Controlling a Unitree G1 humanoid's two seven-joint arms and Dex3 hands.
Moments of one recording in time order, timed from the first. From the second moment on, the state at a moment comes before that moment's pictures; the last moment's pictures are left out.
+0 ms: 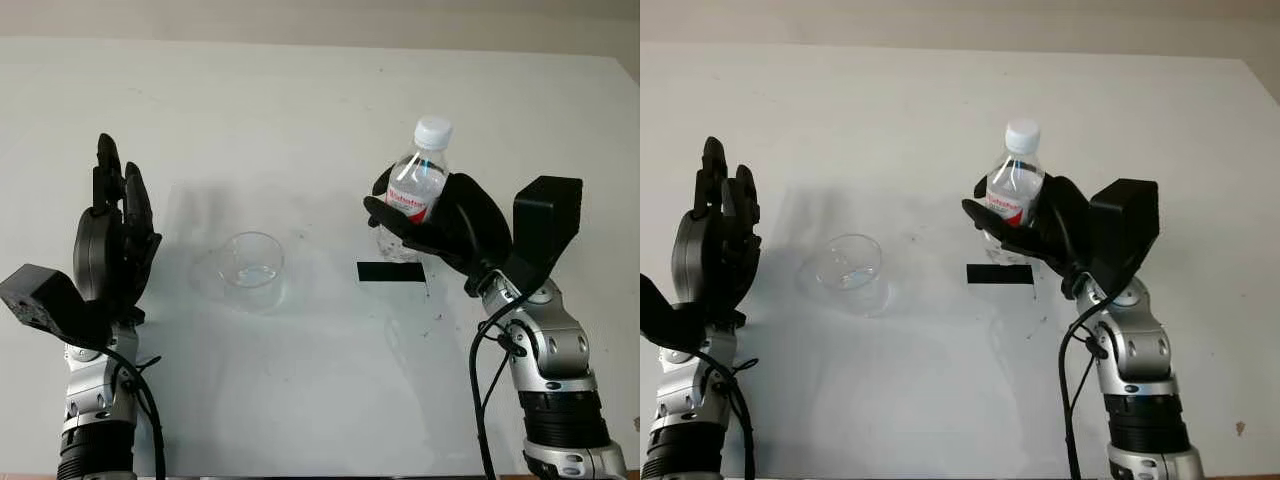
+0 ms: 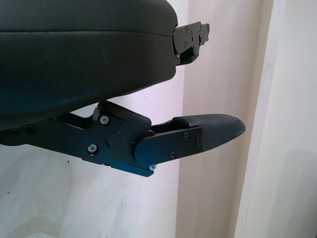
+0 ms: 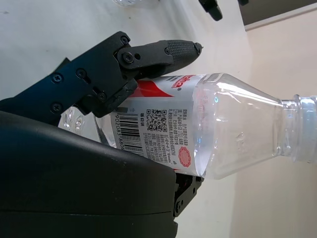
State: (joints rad) left arm -0.27 0.22 0.33 0.25 -0.31 -0.24 -0.24; right arm -0.36 -0.24 -0.05 -0.05 0.23 0.42 0.25
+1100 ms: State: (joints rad) left arm -0.26 0.22 0.33 0.25 -0.31 -0.24 -0.24; right arm -0.35 -0.23 -0.06 0.06 0.20 0.24 0.31
